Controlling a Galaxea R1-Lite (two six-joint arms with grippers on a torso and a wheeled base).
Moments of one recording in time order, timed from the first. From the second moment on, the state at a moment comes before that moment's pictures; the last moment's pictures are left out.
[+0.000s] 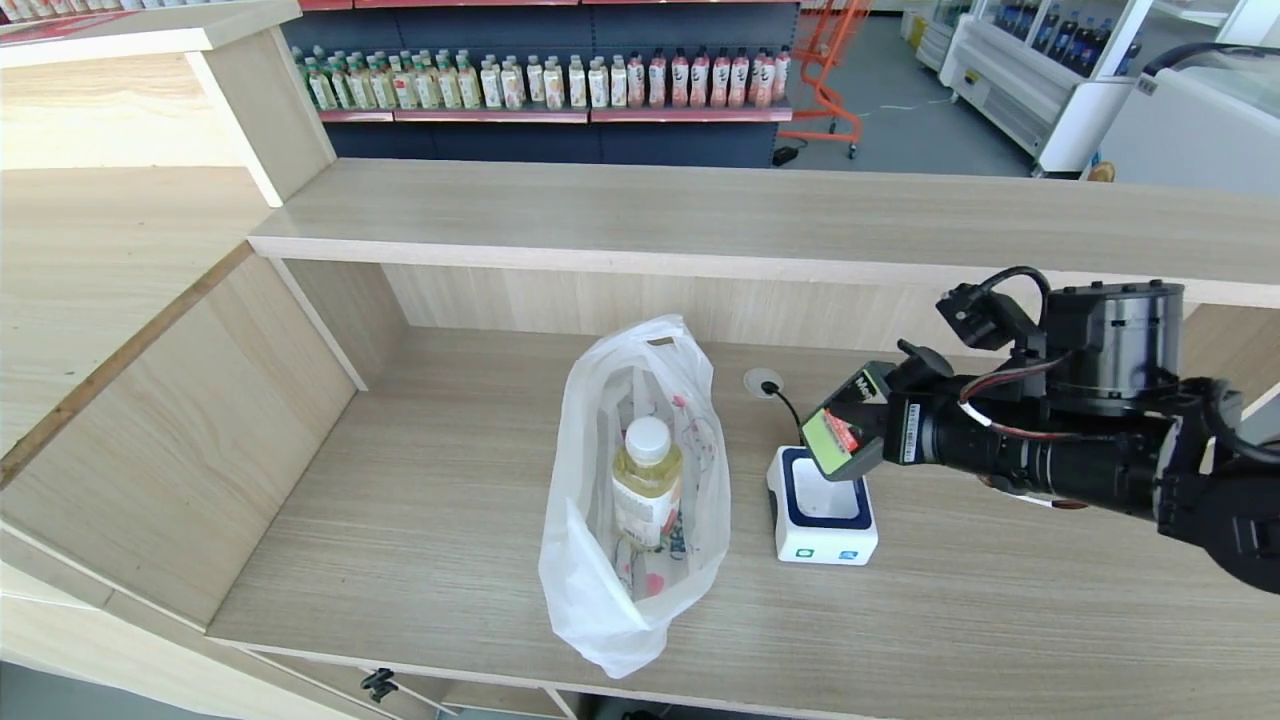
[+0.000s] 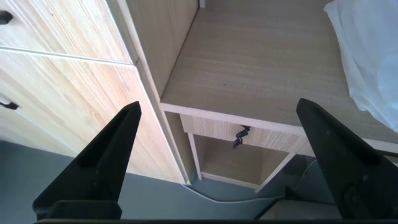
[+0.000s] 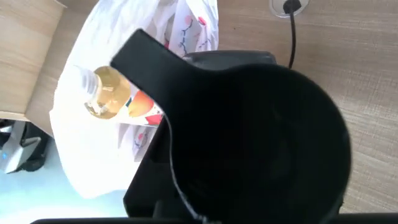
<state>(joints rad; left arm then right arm) 0.00 0.00 0.00 0.05 0.13 0.01 0.38 1.67 -0.81 -0.53 0.11 0.19</state>
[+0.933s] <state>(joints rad) 0.00 0.00 0.00 0.05 0.13 0.01 0.52 2.16 -1.16 -0.78 0.11 0.00</state>
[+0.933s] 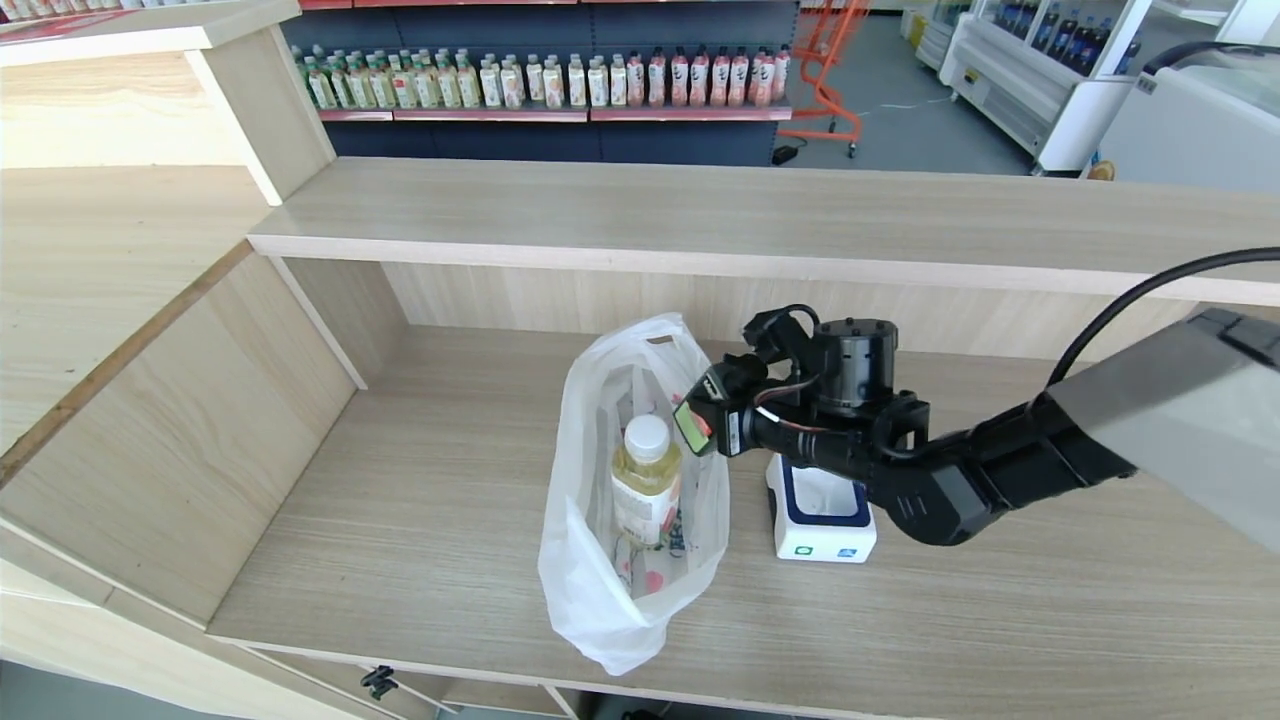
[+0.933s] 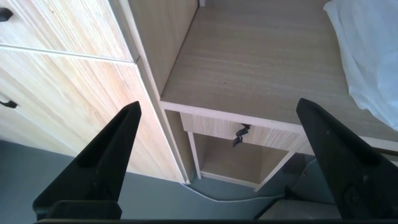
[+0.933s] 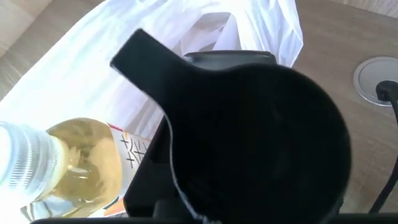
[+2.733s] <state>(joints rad) 0.00 0.00 0.00 0.05 0.13 0.01 0.49 1.65 -0.73 -0.70 0.17 0.17</state>
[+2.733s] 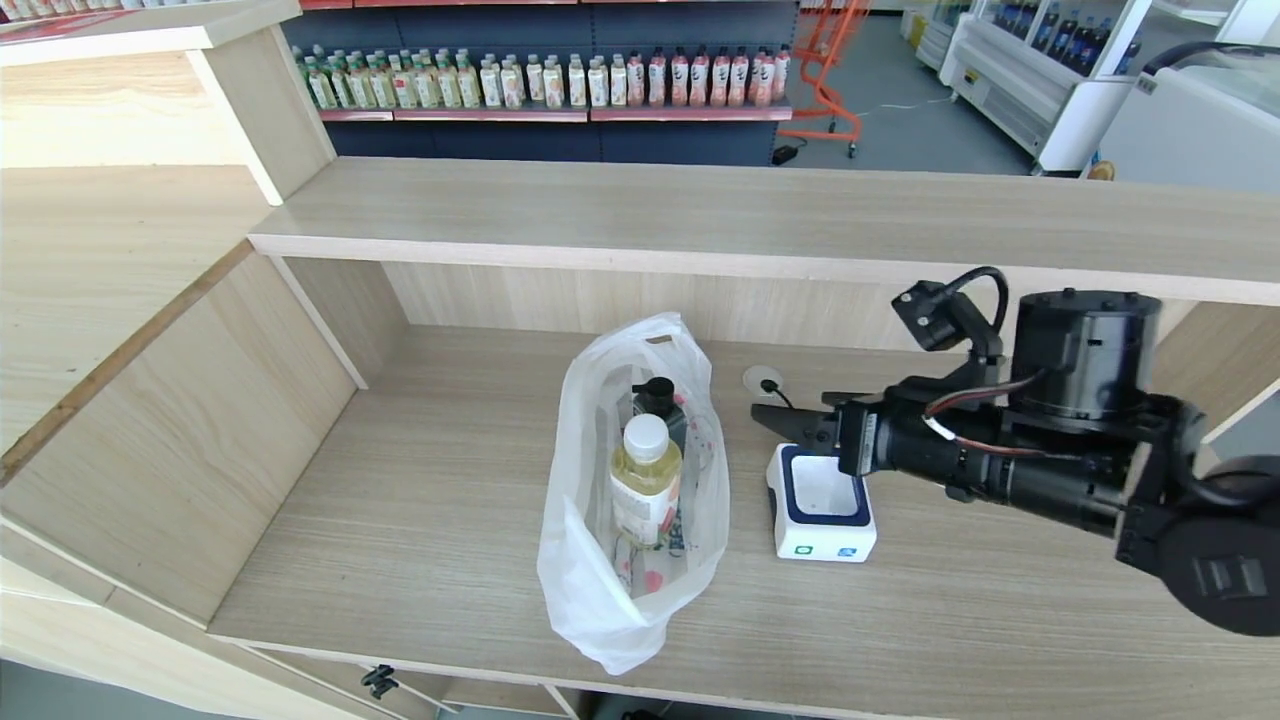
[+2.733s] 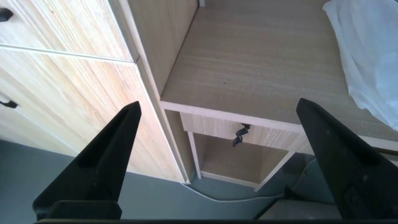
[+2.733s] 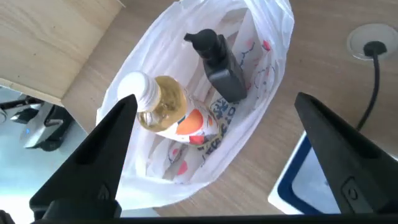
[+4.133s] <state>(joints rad) 0.00 0.00 0.00 0.05 0.13 0.01 0.00 0.02 0.00 0.00 -0.02 -0.04</state>
